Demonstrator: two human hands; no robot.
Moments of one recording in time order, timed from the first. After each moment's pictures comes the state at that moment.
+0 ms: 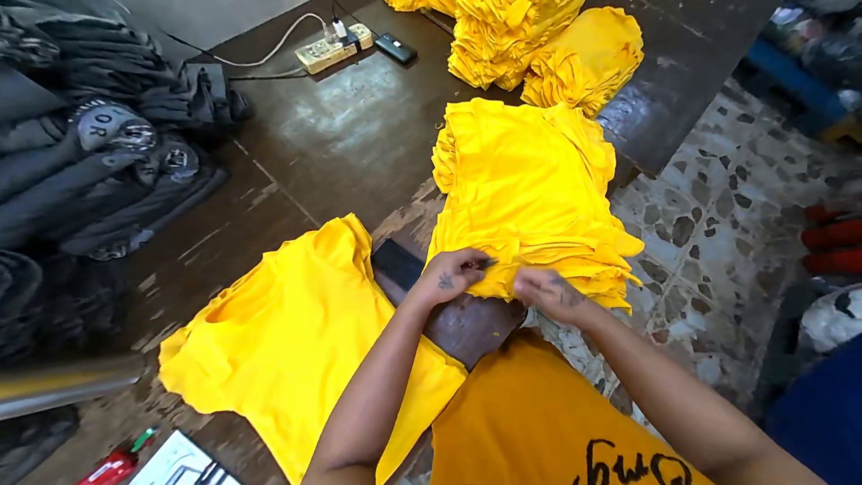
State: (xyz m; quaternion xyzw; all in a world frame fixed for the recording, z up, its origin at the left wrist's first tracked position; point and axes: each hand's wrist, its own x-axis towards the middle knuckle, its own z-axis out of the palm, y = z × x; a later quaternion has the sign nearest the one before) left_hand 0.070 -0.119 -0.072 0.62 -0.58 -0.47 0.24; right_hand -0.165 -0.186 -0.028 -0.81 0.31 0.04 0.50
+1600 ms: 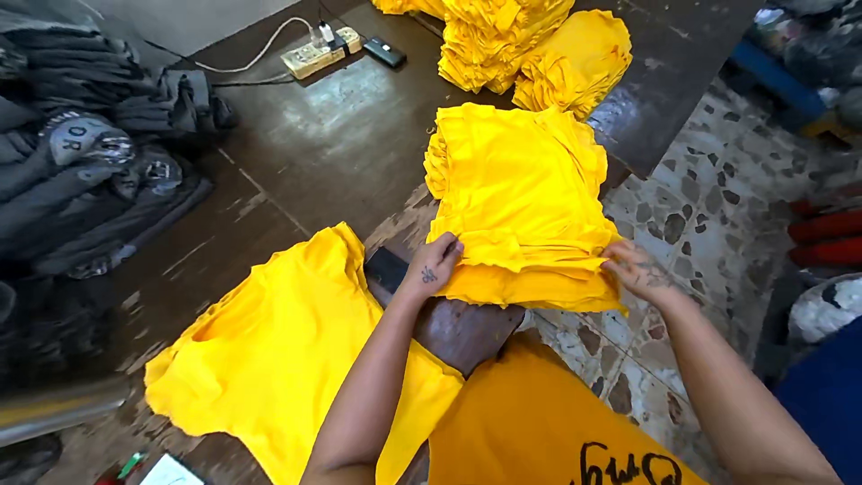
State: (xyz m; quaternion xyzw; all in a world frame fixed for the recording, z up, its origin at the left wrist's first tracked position) left_hand 0.087 -0.132 -0.083 0.66 -0.59 -0.34 0.32; right_hand -0.302 -0.272 -0.064 -0.83 0.49 -0.05 0.26
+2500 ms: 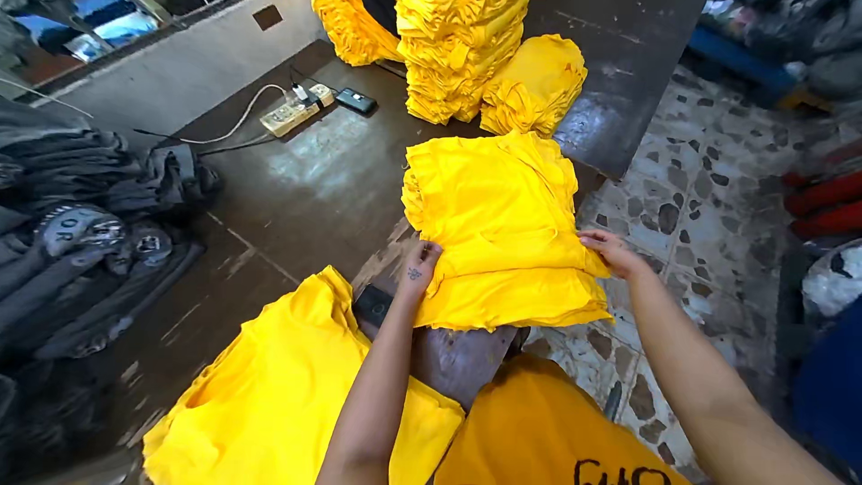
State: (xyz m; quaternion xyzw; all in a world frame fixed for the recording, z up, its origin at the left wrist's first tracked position) left_hand 0.088 -0.197 -0.125 0.71 -0.43 -0.41 0.36; right_hand -0.325 -0.345 -0.127 -0.56 0.61 -0.19 0.53
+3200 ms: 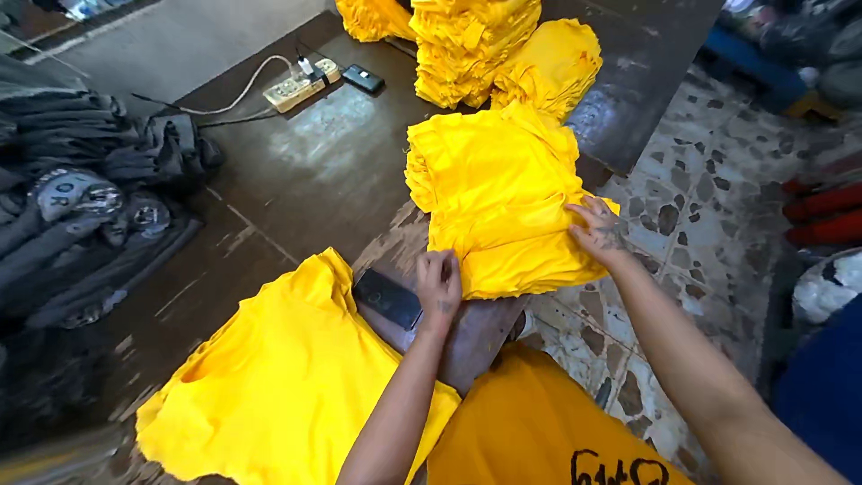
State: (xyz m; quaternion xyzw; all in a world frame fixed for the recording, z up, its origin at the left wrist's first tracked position) left_hand 0.013 -0.141 -0.116 0.71 -0.50 -0.11 0.48; right_hand -0.274 -0.324 -0.089 -0.82 0.53 -0.13 0.18
